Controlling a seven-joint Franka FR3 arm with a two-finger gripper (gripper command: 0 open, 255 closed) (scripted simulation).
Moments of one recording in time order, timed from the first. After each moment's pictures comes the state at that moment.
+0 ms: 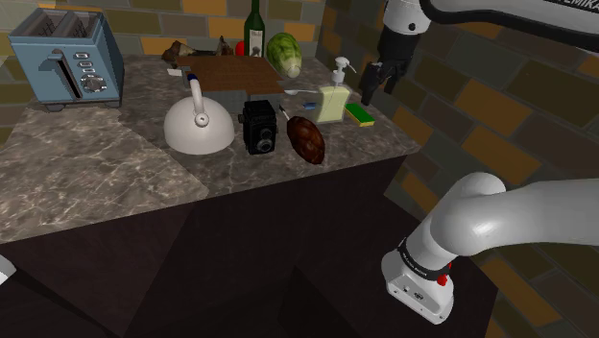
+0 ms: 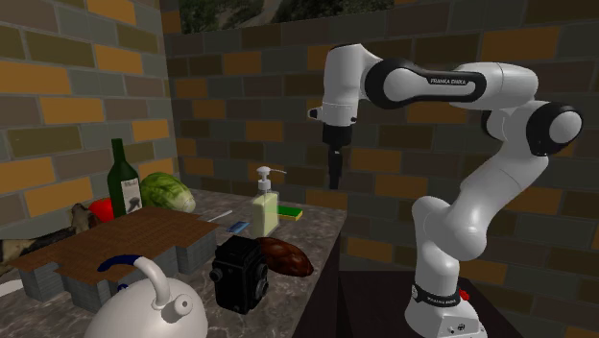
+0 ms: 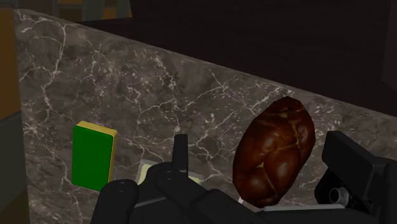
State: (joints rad) arm -0.02 -0.77 0.06 -2.30 -0.10 1.56 0.10
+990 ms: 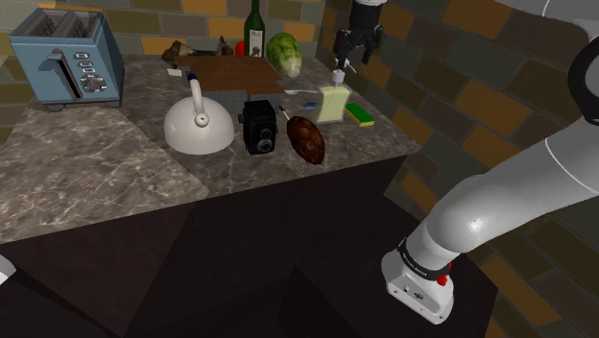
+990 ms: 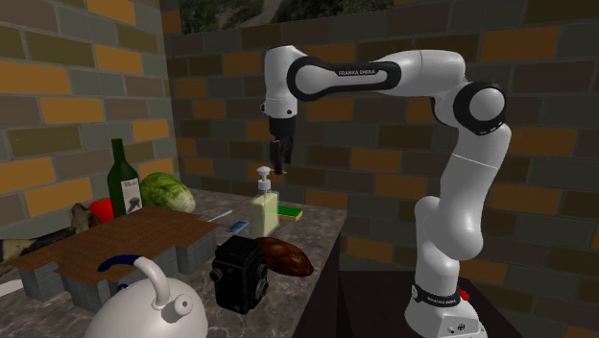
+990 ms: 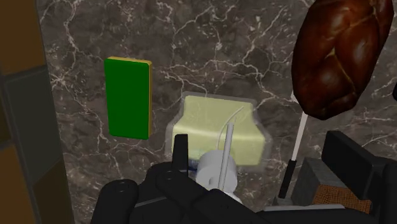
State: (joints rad) arm -0.11 -0.28 -0.03 -1.88 -0.14 1.62 0.11
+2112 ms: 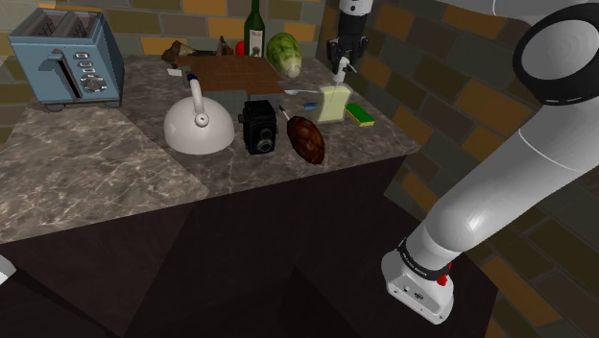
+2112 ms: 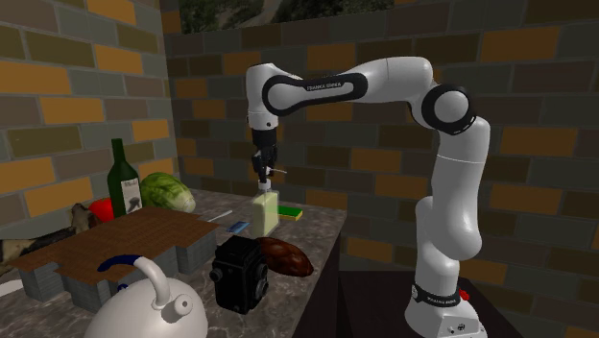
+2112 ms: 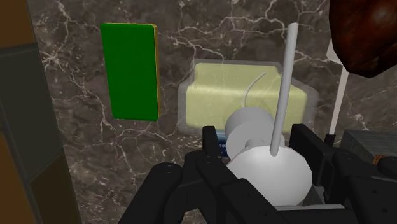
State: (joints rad) arm -0.14 -0.09 -0.07 -1.77 -0.13 1.69 0.12
